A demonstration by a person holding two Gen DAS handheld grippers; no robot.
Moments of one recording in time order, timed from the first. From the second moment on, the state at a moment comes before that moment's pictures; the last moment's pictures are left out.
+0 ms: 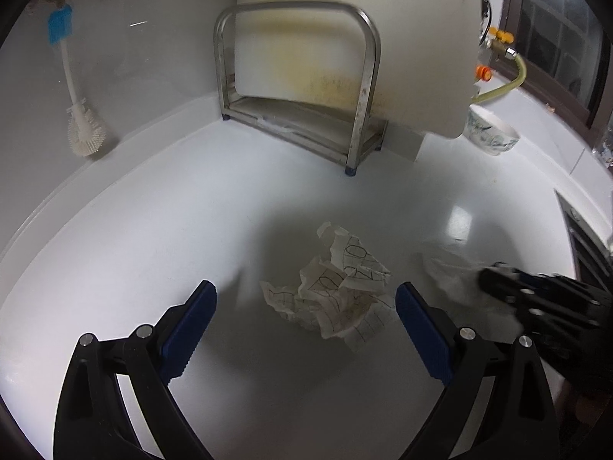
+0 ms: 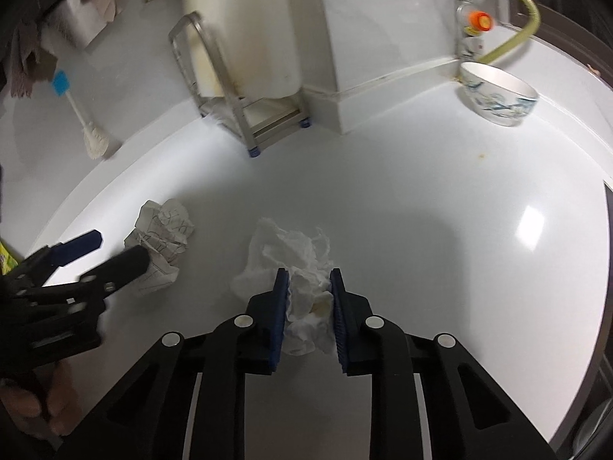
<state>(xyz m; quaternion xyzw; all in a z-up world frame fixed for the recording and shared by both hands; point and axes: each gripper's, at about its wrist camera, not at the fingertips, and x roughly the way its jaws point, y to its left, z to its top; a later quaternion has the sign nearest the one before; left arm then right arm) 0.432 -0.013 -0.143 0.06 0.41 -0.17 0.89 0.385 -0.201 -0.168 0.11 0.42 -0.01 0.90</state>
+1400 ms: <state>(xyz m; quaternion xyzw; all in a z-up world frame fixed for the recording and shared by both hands) 0.246 -0.003 -0.083 0.07 0.40 -0.16 0.90 0.182 -0.171 -0.112 0.14 0.40 0.01 0.90</state>
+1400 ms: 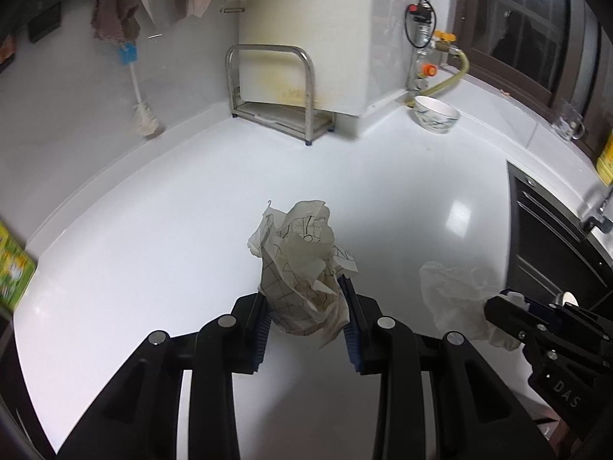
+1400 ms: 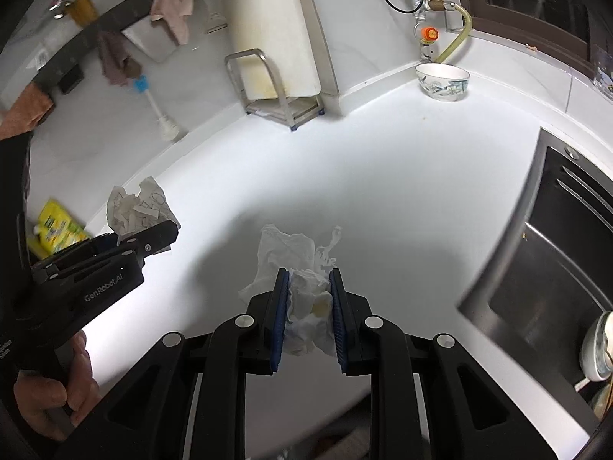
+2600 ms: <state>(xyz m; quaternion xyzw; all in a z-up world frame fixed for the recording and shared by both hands) 0.025 -0.062 -0.126 0.08 0.48 -0.15 0.86 -0.024 -0.211 -0.173 0.15 0.50 0.06 0.85</state>
